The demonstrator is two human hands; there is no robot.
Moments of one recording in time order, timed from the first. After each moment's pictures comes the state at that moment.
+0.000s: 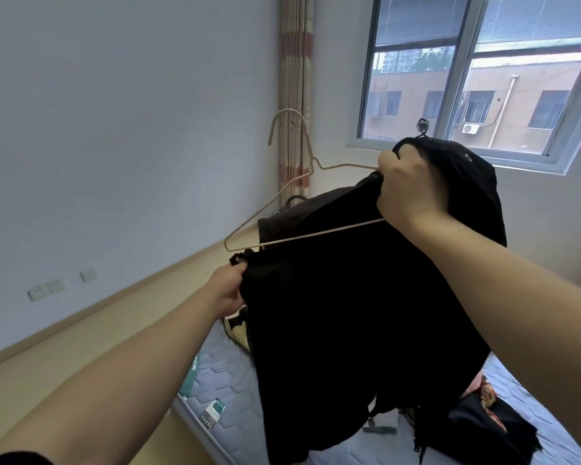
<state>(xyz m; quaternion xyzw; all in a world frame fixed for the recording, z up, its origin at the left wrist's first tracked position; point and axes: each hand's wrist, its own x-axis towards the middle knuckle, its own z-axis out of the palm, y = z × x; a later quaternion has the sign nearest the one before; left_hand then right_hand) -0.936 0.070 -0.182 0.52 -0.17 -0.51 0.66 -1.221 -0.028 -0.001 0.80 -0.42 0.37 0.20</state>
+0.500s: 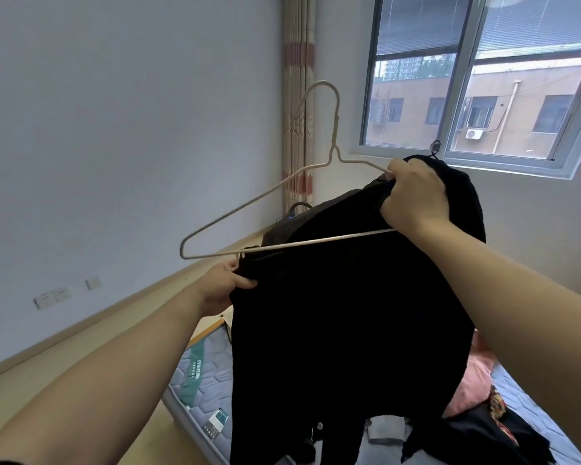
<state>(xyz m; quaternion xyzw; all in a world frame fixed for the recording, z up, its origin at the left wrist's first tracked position) -0.923 0.103 -0.142 0.57 -0.40 -0.50 0.53 -1.226 -0.027 0.002 0.79 -0.45 0.41 0.08</state>
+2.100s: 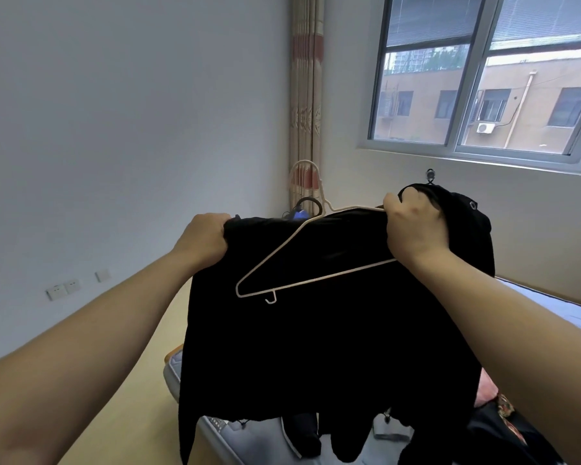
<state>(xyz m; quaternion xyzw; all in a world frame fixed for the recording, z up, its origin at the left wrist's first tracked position) -0.882 0.101 -0.083 0.77 -0.56 0.08 0.27 -1.218 -0.042 -0.058 0.81 -0.44 0.28 0.25</state>
